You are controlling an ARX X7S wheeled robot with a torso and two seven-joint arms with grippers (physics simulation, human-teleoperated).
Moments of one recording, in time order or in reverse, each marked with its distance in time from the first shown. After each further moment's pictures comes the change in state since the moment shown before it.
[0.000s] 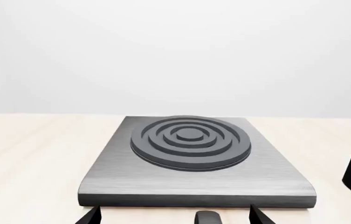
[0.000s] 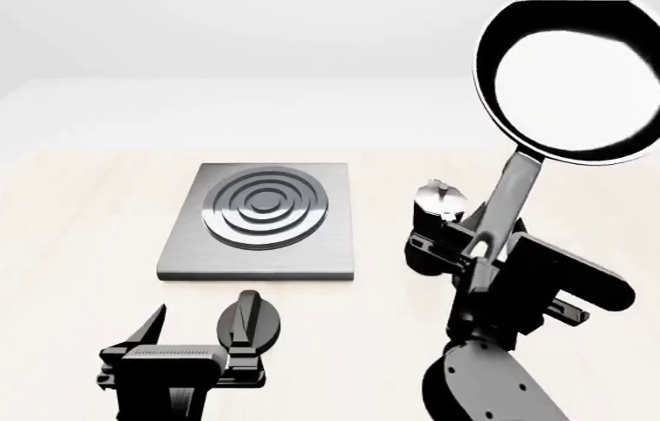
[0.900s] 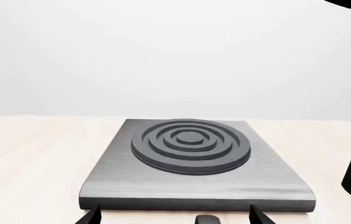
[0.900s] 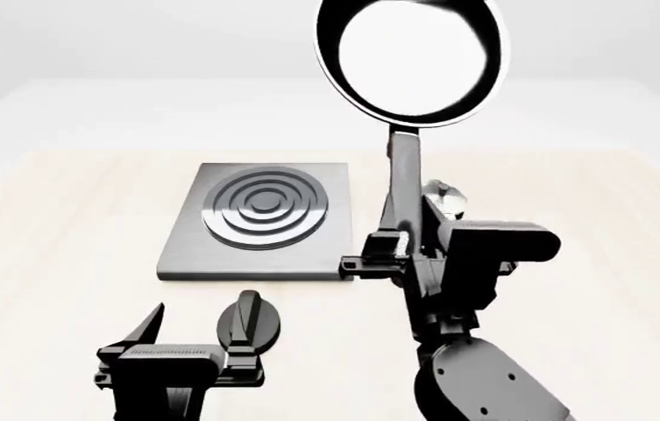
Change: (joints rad) left arm 0.001 -0.013 0.007 0.018 -0.011 -0.001 -0.014; right arm 0.086 0.091 -0.154 0.012 0.120 -0.016 -0.343
